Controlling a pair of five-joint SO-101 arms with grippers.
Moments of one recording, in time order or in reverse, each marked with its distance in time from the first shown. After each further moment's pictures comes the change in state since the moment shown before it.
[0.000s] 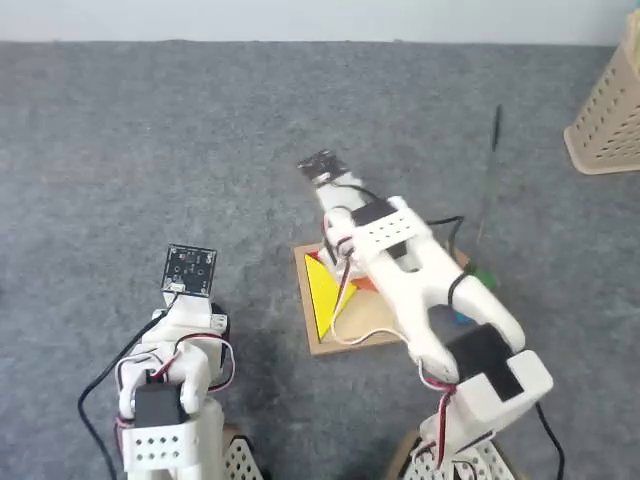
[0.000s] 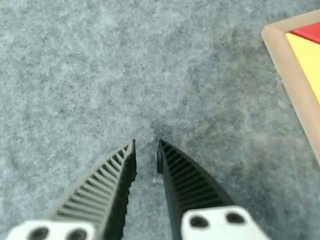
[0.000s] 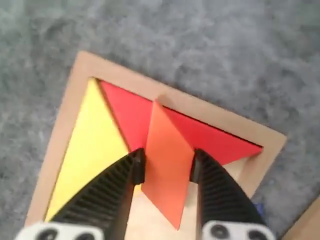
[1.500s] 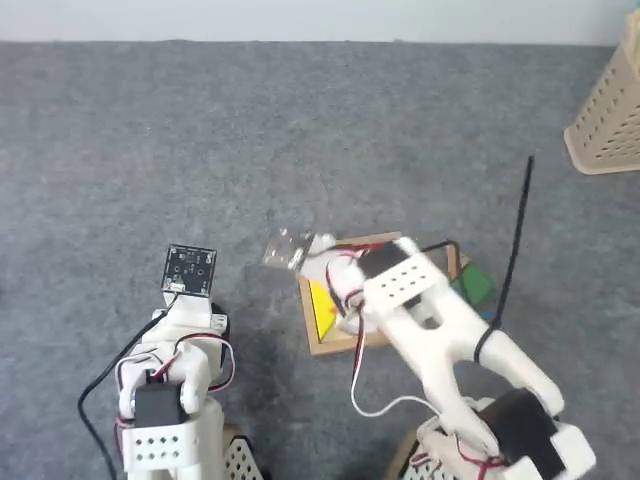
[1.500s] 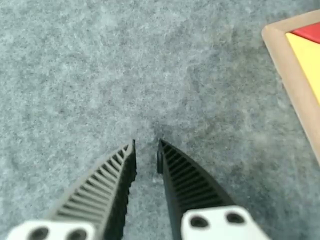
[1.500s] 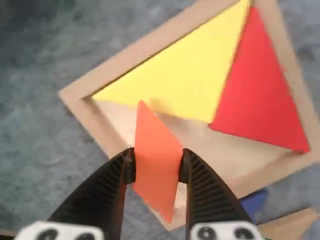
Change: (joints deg) left arm 0.0 0.0 0.0 0.0 0.0; right arm -7.5 -21.0 19.0 6.4 32.4
